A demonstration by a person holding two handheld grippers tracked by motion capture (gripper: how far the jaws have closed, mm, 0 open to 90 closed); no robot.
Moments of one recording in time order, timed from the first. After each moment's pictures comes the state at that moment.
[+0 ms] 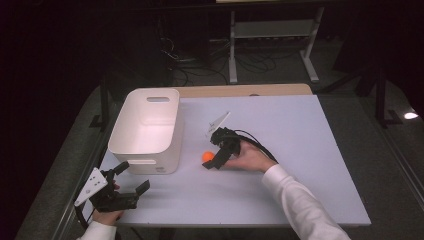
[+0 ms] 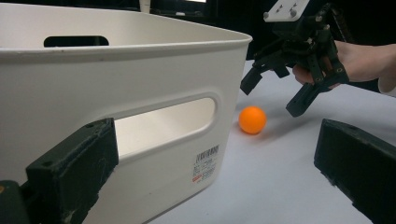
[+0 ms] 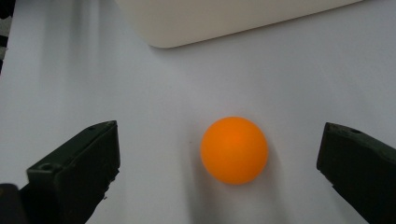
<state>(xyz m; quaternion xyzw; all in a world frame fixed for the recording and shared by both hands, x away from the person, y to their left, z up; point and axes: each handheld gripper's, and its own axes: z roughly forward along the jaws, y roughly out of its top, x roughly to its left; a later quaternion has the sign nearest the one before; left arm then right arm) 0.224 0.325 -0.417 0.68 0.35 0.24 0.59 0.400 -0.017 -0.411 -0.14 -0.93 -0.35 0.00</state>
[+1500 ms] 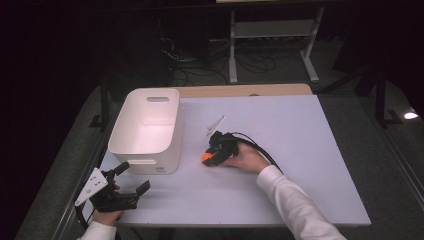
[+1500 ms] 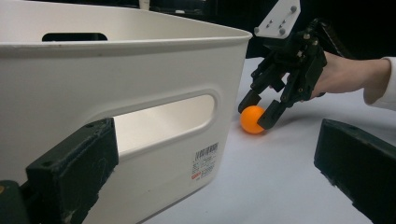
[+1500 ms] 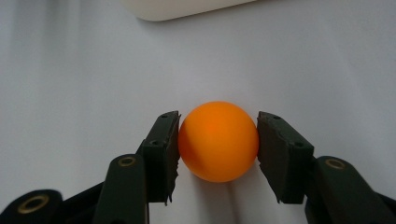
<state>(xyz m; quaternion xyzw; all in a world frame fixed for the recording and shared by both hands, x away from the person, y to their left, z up) 0.224 0.325 -0.418 0.69 0.36 0.24 0.59 0.405 -0.011 -0.428 -0.12 -0.94 -0.33 0.01</state>
